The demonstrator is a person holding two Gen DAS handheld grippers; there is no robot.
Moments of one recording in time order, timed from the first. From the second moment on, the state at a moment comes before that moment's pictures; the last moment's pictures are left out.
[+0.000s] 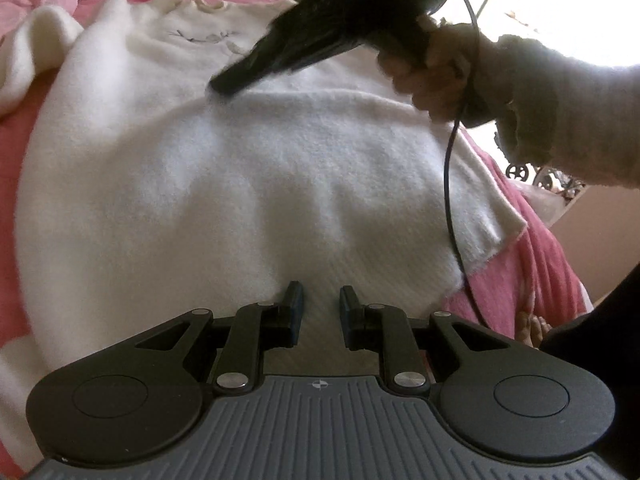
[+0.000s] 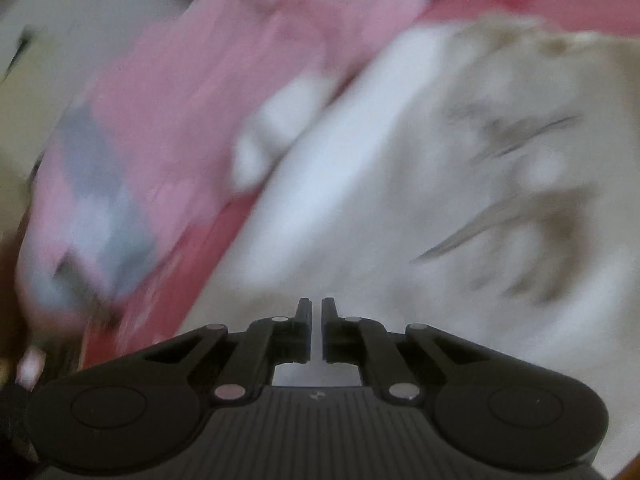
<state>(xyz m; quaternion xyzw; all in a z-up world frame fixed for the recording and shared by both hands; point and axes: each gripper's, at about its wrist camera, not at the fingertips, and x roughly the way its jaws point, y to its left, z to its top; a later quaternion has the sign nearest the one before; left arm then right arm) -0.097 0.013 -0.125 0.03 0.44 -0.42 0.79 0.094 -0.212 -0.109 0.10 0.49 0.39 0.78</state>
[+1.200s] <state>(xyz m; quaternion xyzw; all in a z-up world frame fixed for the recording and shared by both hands) -0.091 0.021 -0.113 0.03 0.46 -0.44 0.77 0.151 -0.260 -0.113 0.22 0.48 0.27 0.81</state>
